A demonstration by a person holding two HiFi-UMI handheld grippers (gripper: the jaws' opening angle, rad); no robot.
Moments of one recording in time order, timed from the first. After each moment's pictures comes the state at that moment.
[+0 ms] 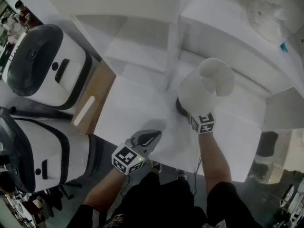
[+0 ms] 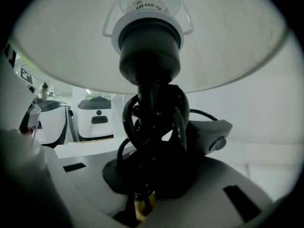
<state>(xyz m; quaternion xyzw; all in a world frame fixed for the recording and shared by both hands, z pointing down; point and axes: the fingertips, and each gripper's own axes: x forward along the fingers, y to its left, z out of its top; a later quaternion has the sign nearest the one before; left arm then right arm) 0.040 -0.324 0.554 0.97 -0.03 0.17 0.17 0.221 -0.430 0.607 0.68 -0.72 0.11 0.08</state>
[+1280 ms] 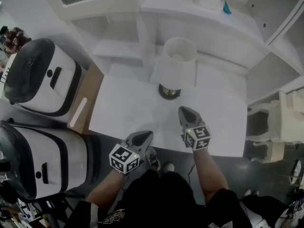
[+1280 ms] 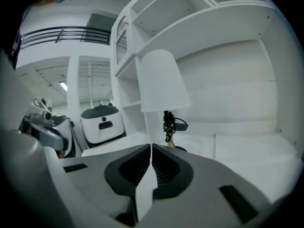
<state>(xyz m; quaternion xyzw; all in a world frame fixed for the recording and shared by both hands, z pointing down) 0.001 -0.231 0.551 0.97 -0.02 0.17 0.19 0.159 -0.245 0.571 0.72 -0.67 0.18 0.04</state>
